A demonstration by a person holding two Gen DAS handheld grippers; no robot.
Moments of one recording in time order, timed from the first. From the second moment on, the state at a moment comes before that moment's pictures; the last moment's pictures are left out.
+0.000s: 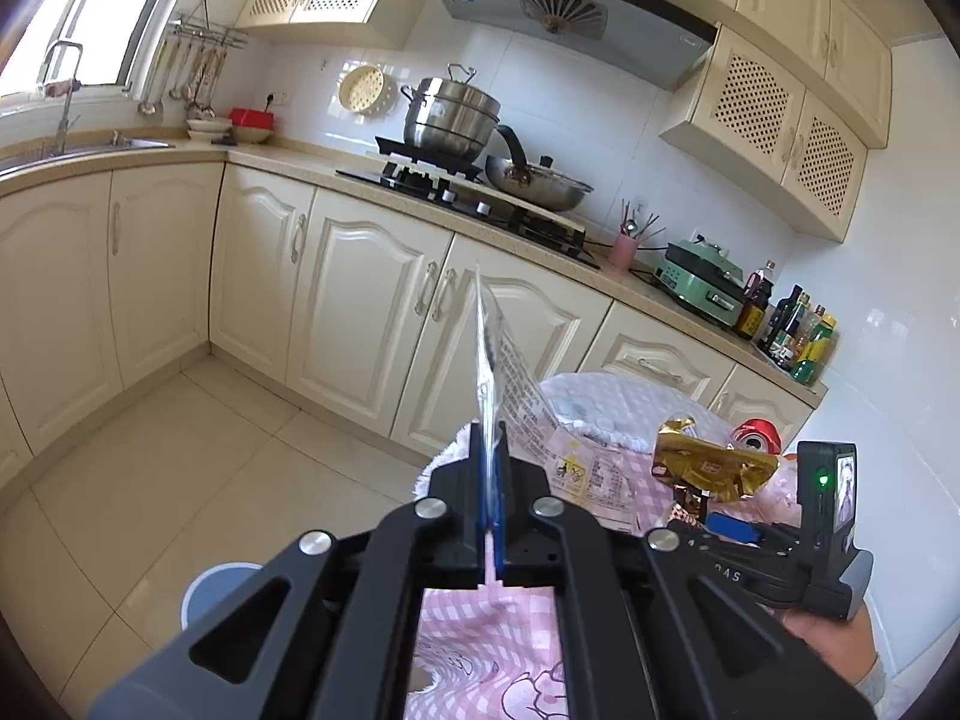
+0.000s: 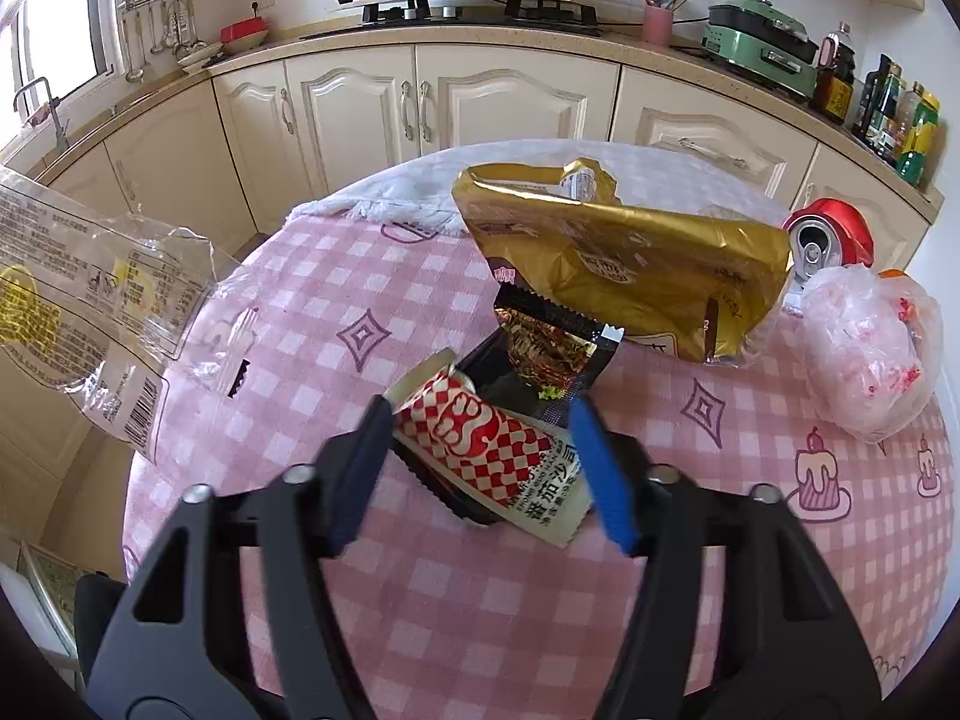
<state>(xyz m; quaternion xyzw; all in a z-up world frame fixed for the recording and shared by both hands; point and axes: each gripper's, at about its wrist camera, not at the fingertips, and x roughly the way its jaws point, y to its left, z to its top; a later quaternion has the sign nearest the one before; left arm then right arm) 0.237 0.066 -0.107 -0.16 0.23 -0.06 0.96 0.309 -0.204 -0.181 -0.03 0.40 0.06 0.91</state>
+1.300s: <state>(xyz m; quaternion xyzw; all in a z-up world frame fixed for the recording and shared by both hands) 0.233 0.055 -0.130 -0.14 0.27 -0.09 0.95 0.299 -0.195 -0.184 -0.09 0.40 0.05 0.91</state>
